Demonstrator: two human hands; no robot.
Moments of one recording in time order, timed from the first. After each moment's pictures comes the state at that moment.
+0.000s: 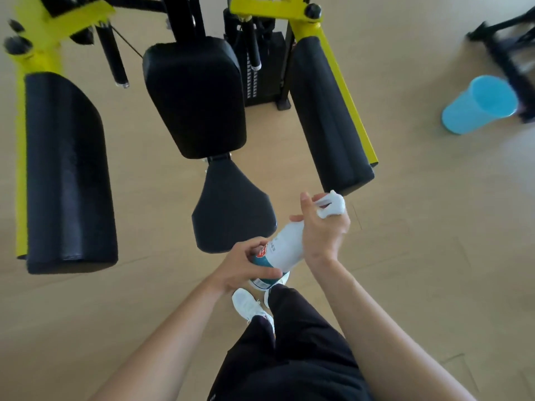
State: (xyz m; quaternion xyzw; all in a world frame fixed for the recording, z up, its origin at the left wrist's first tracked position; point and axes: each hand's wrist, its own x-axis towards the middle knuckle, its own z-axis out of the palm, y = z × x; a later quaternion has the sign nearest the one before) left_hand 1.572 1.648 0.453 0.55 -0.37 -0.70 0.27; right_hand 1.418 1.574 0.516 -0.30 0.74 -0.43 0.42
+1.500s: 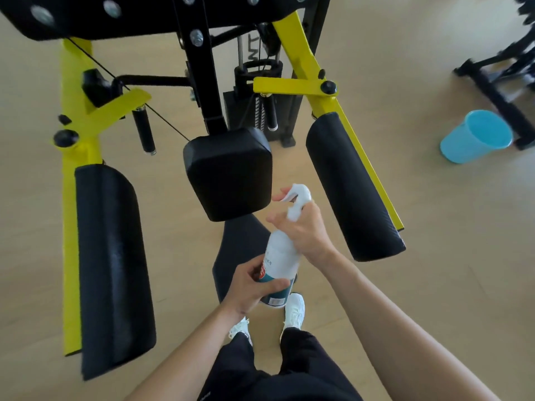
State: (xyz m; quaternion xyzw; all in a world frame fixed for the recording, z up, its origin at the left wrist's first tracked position) left_hand 1.637 1.565 0.483 0.54 -0.30 -0.69 0.38; right_hand 1.507 1.451 0.555 -0.57 0.60 -0.29 0.48
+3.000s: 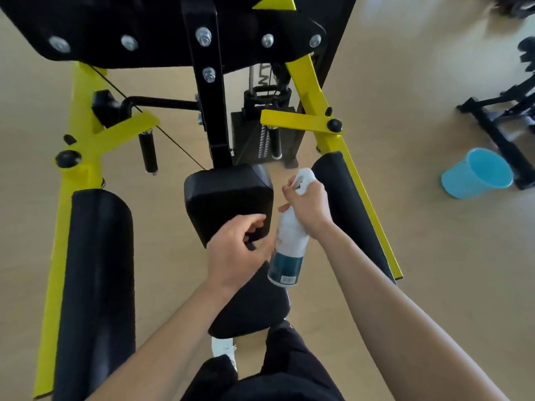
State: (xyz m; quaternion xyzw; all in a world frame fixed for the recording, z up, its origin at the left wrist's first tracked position) left_hand 1.657 1.456 0.552 0.68 -0.57 -0.23 0.41; right_hand 1.517 1.326 0.566 -0.52 0.65 -0.27 0.47
